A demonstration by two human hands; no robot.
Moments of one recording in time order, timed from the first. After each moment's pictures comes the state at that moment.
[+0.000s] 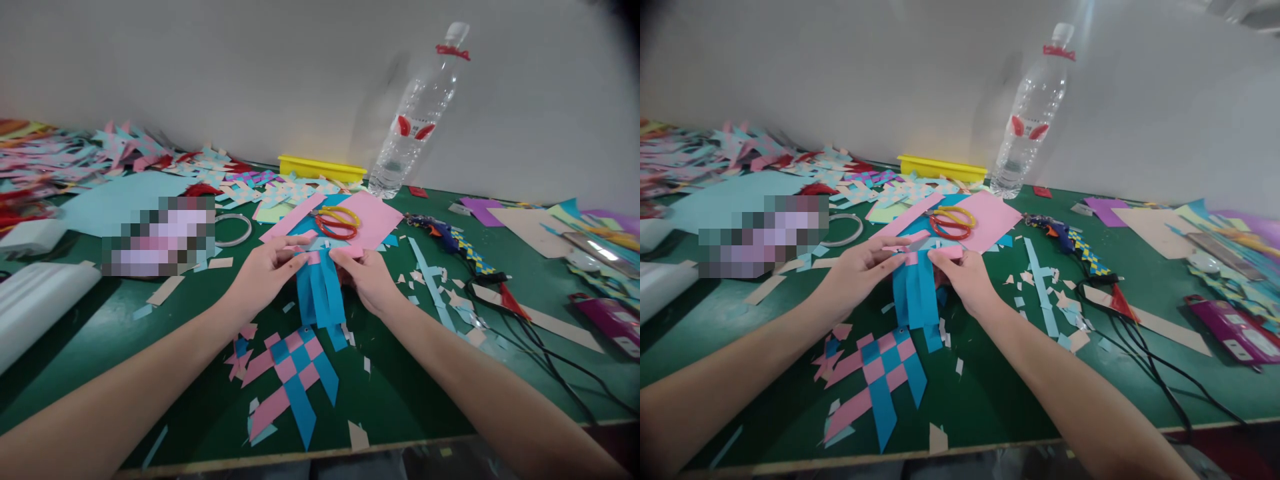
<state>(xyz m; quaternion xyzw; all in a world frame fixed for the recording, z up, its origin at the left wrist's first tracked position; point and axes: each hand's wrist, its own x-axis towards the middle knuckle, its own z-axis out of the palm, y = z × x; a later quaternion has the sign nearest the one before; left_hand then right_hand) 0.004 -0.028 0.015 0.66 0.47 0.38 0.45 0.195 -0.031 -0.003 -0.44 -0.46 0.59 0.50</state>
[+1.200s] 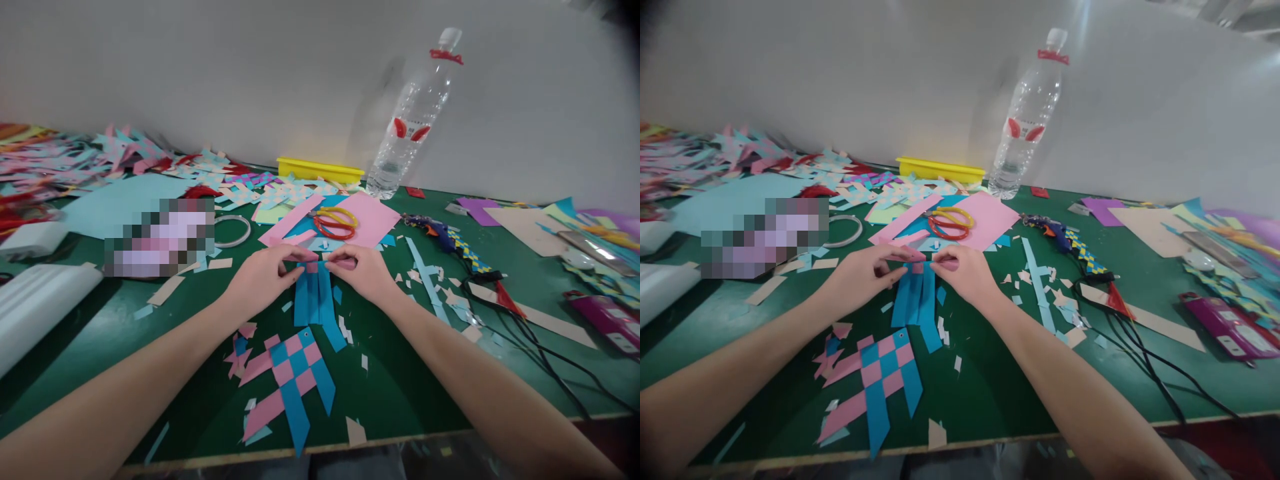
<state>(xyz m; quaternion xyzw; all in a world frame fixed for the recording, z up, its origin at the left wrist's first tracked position) -0.002 -0.021 0.009 0.81 0.46 0.26 0.25 0.215 -0.019 -0.001 -0.52 -0.75 0.21 0.33</state>
